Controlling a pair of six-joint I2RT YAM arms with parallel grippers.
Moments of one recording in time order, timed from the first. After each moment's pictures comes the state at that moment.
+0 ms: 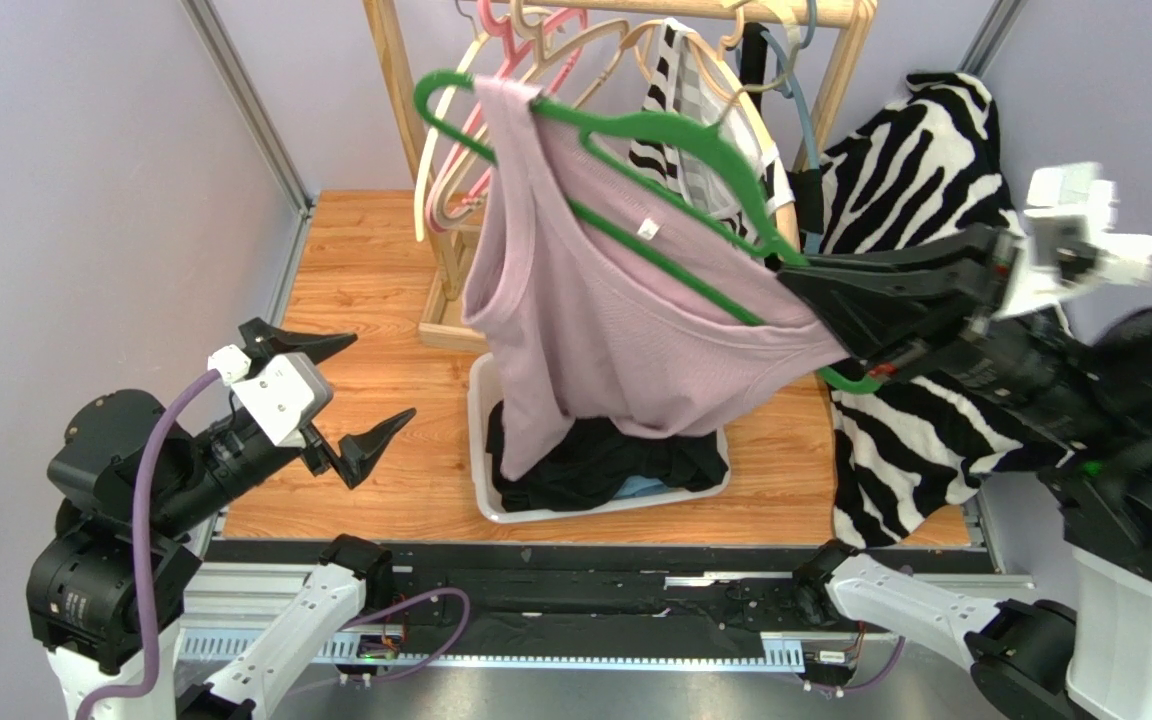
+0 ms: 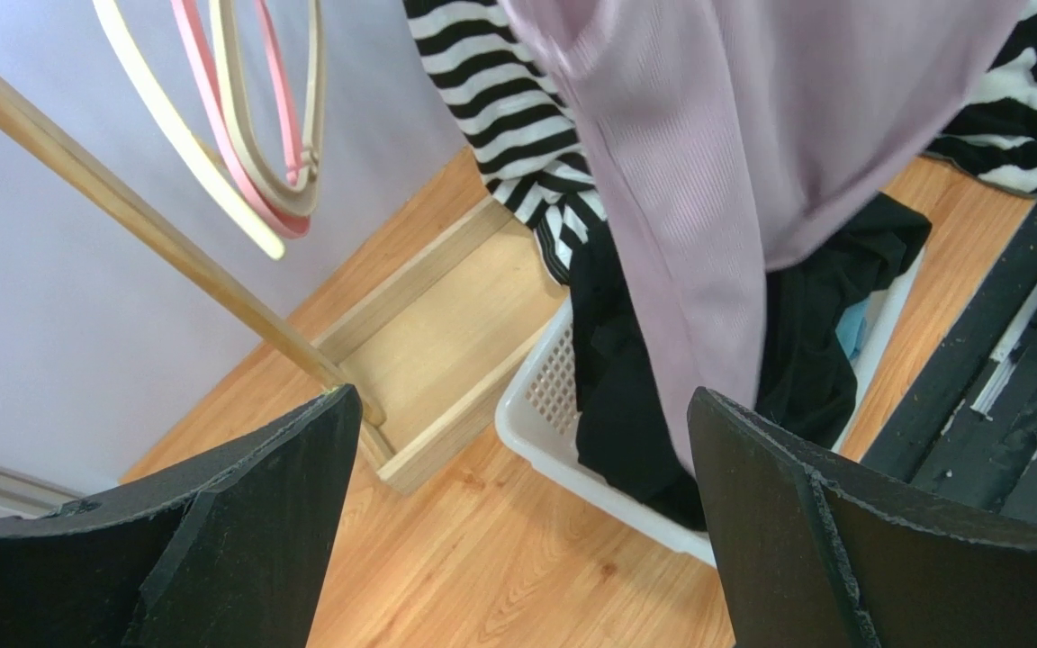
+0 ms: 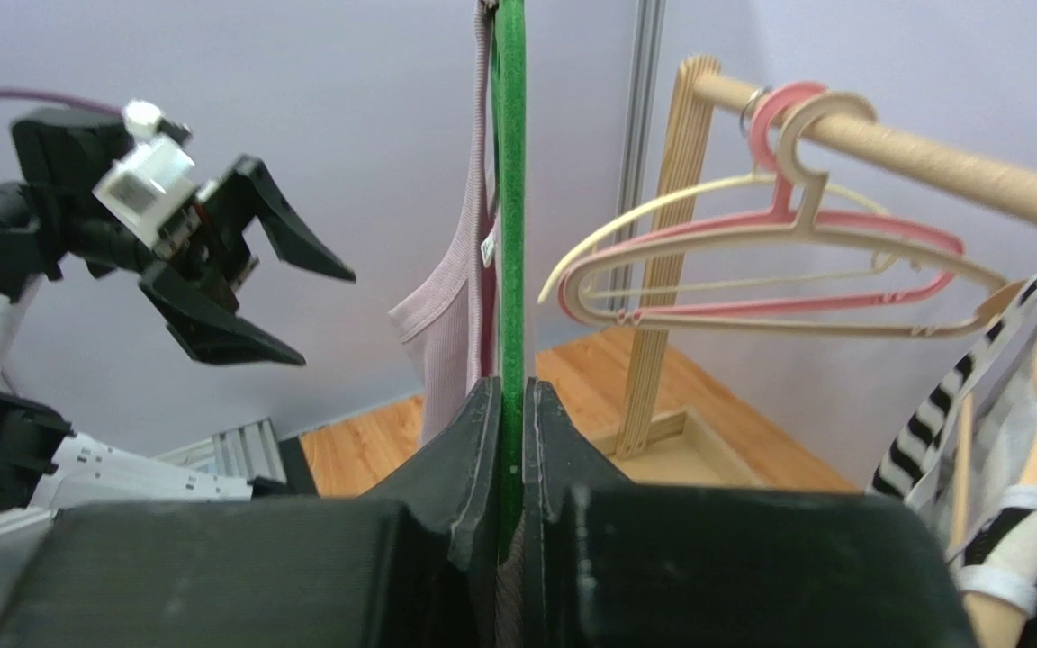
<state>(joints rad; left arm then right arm) -0.32 0.65 1.56 -1.02 0.47 0.36 0.63 0.97 1.97 -0.67 -0.39 0.13</state>
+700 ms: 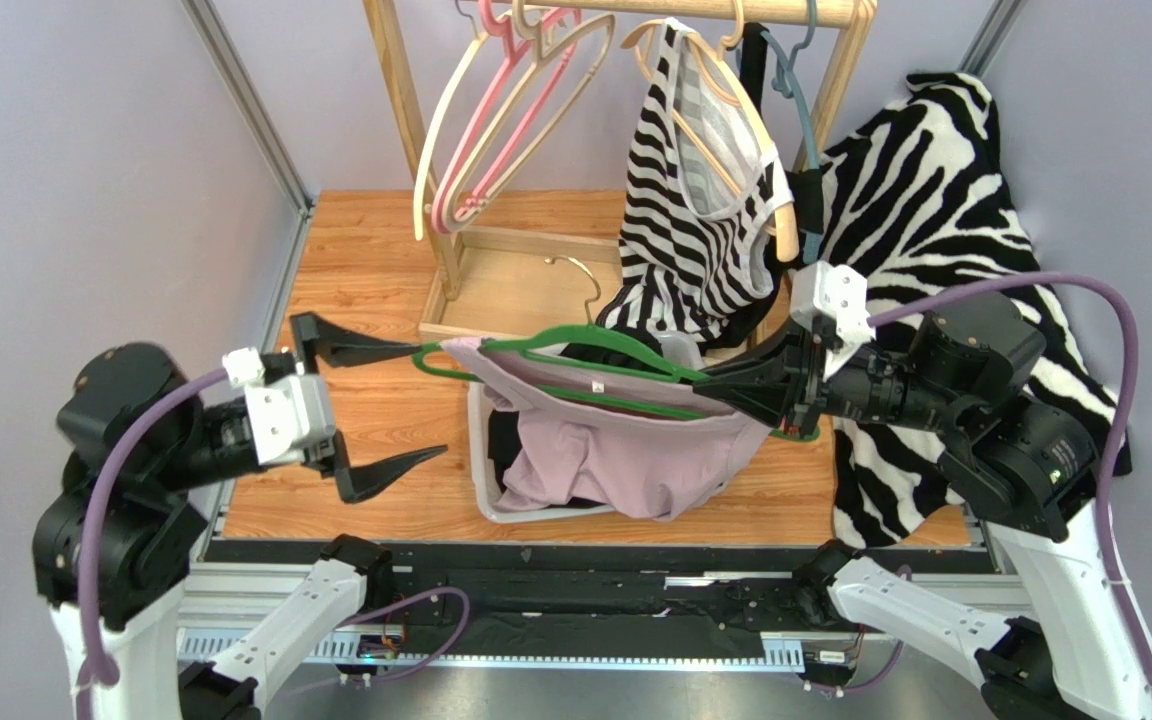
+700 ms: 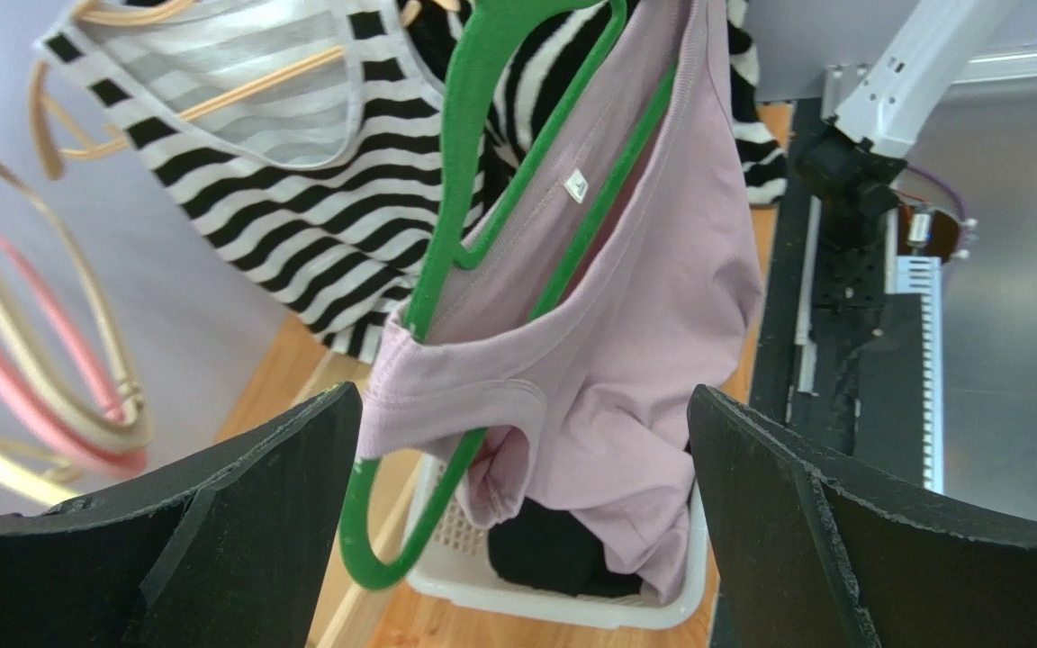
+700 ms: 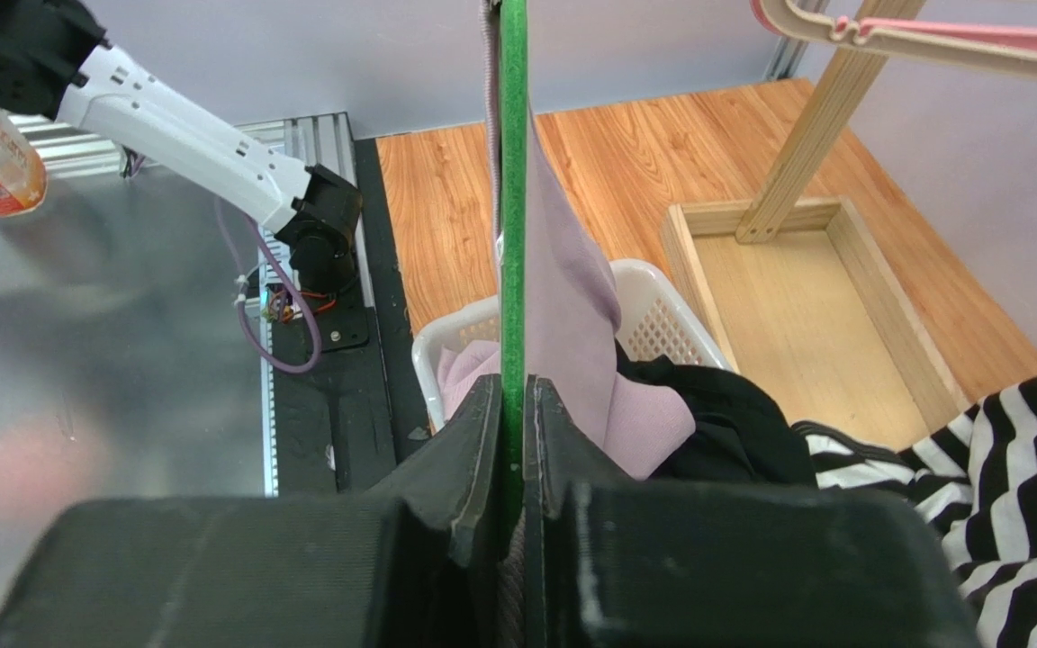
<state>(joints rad) -0.32 0.75 1.65 -1.01 0.90 0.45 0.65 0.89 1.56 -0.82 -0.65 -0.13</state>
